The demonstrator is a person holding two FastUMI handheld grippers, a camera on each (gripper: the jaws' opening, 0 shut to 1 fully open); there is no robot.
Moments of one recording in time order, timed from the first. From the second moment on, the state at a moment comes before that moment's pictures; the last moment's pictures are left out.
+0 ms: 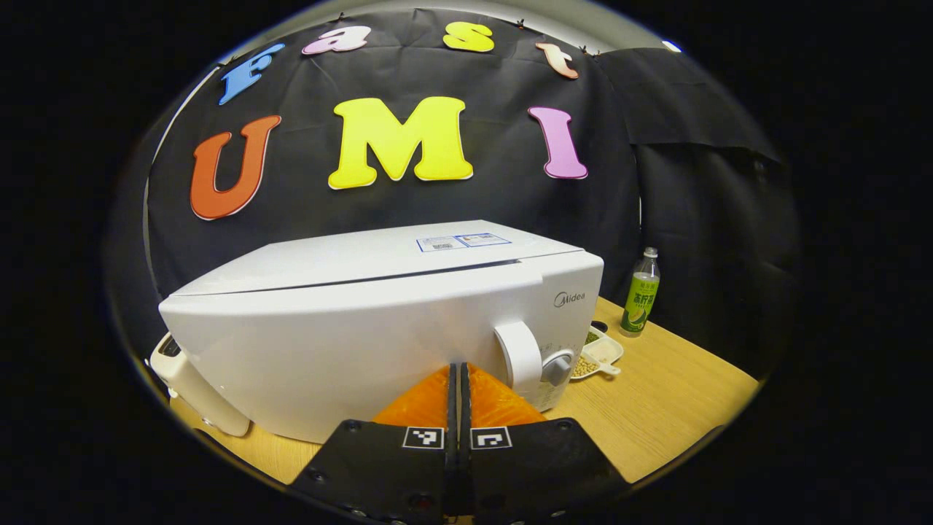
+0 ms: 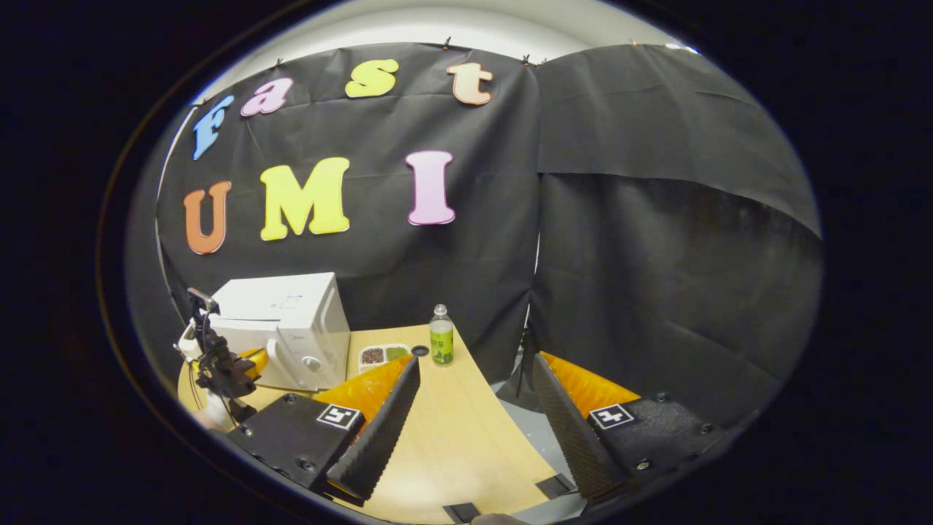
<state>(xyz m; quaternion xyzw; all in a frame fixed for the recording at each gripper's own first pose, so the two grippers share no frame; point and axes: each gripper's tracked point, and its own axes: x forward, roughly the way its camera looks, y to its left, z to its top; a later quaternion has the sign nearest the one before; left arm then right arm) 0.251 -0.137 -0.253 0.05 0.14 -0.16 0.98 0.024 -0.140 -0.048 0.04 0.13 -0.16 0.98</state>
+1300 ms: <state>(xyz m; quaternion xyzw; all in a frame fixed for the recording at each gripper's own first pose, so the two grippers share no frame) 0.094 -0.007 -0.136 0.08 0.10 -0.05 0.99 0.033 -0.005 -0.024 -0.01 0.07 -0.03 1.00</state>
